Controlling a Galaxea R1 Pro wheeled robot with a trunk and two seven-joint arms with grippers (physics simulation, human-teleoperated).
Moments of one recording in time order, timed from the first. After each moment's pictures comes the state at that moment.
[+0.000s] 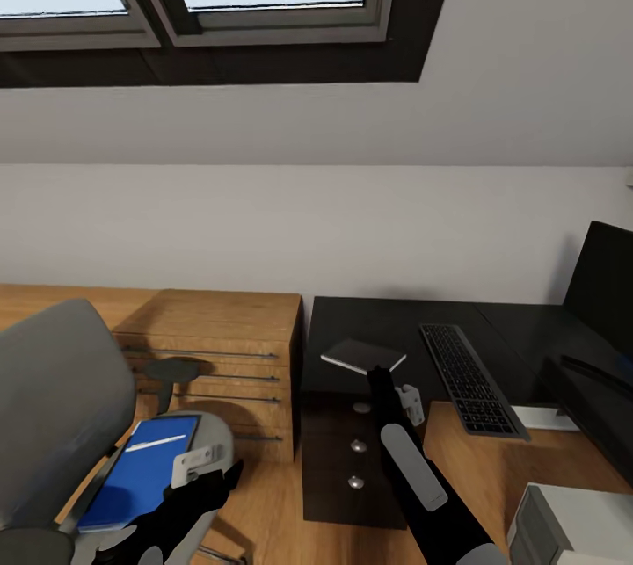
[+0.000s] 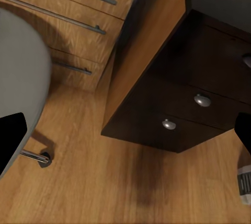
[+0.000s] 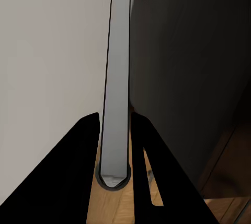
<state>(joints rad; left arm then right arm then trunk) 0.03 0.01 -0.07 -1.56 0.41 0.54 0.11 -0.44 0.12 0.30 -1.04 -1.37 -0.36 -0.27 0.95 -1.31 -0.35</state>
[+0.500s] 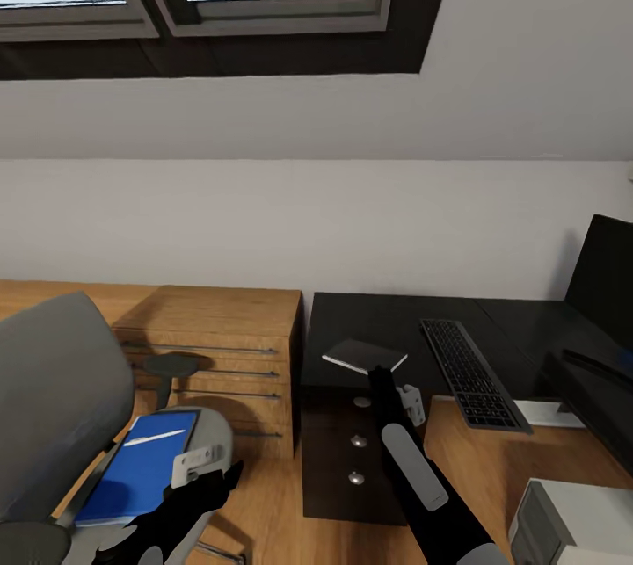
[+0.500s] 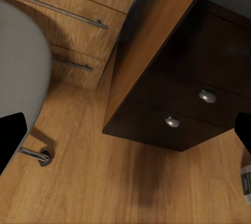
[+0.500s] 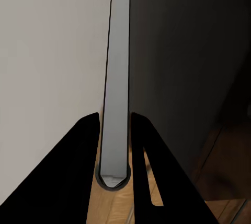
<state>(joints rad) 0.03 0.01 -0.07 -1.56 0.41 0.54 0.11 -0.44 0.12 0.30 -1.04 -1.36 -0.36 -0.27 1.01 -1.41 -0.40</state>
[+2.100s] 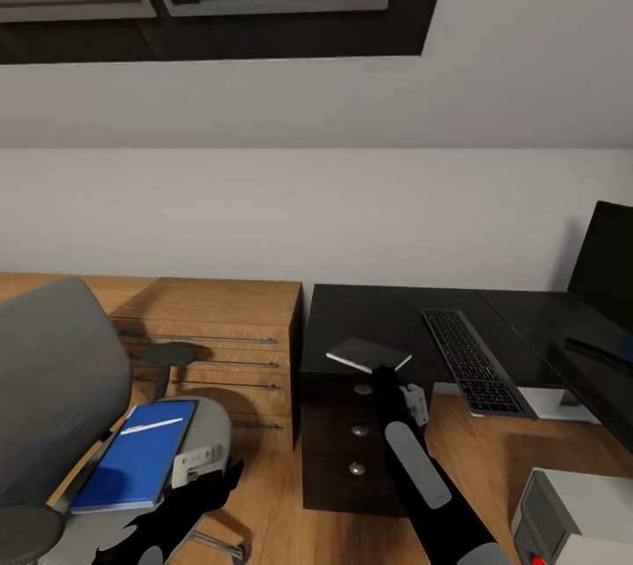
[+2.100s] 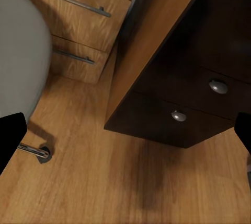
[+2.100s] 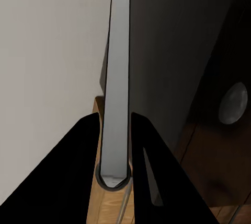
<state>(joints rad) 0.03 0.01 -0.07 -1.56 0.41 0.54 0.11 -0.44 0.12 0.27 -1.05 -1.36 -0.36 -0.27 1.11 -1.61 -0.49</state>
